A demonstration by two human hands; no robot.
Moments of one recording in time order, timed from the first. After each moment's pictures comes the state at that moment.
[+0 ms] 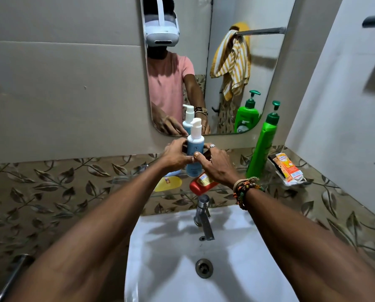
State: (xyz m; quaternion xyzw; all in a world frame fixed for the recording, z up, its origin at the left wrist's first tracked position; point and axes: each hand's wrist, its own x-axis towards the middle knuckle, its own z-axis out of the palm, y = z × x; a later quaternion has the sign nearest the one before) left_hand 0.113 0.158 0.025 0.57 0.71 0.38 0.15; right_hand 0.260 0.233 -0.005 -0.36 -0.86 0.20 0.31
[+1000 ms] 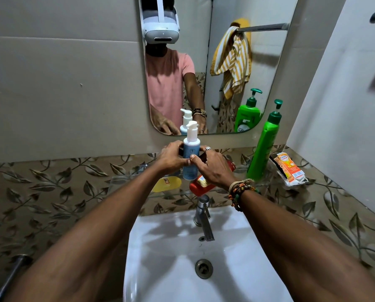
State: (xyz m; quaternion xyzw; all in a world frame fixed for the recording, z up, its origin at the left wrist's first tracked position) left_hand 0.104 0.159 0.015 0.56 0.74 0.35 0.15; right_hand 0.250 0.234 -0.015 -0.33 -0.86 0.23 0.30
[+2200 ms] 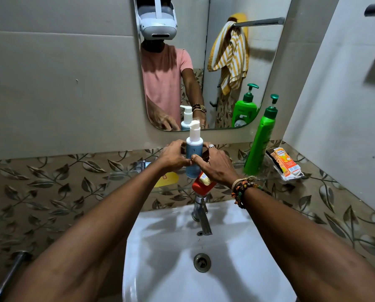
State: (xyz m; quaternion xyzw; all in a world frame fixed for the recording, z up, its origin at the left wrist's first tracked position) left_hand 0.121 0.158 0.015 0.54 0.76 0.32 0.16; right_hand 0.267 0.235 -0.021 -0.35 -0.86 0.20 0.29
